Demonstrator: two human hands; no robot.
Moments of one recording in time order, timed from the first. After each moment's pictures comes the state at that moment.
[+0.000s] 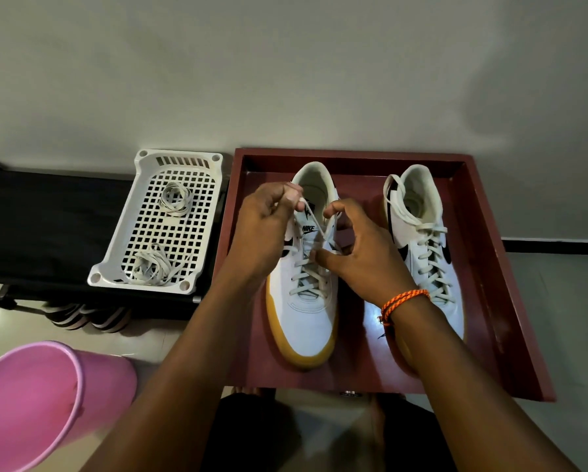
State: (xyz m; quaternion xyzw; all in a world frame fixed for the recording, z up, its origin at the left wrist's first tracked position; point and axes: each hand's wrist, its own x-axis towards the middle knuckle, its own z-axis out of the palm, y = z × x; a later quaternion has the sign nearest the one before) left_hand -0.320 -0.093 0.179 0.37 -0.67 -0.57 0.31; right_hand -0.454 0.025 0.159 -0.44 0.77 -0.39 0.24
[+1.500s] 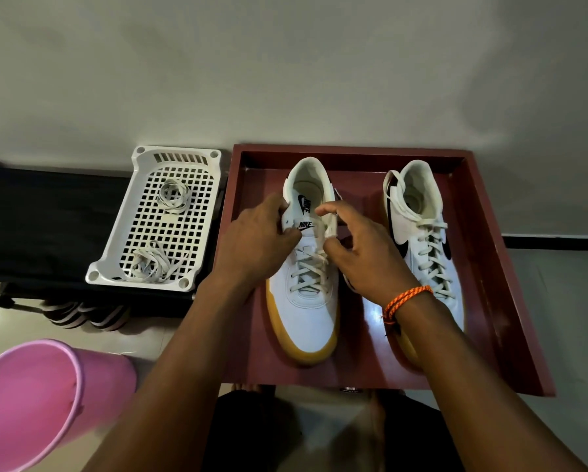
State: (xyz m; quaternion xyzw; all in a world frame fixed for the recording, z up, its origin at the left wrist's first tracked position) left_hand -0.308 -0.102 0.166 0.41 -0.85 -0.31 0.11; right_hand -0.457 0.027 0.155 -0.48 0.76 -0.37 0.24
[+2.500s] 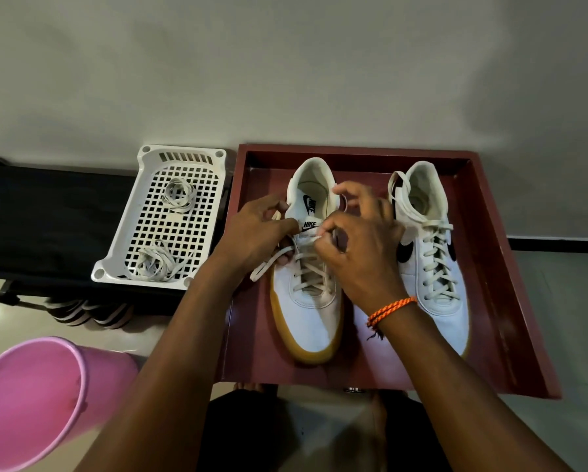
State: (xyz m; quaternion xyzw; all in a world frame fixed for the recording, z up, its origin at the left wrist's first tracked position) left_hand -0.300 -0.109 0.182 0.44 -0.67 -0.60 0.11; right_hand -0.431 0.016 0.164 -0.48 0.80 -0.36 0.06
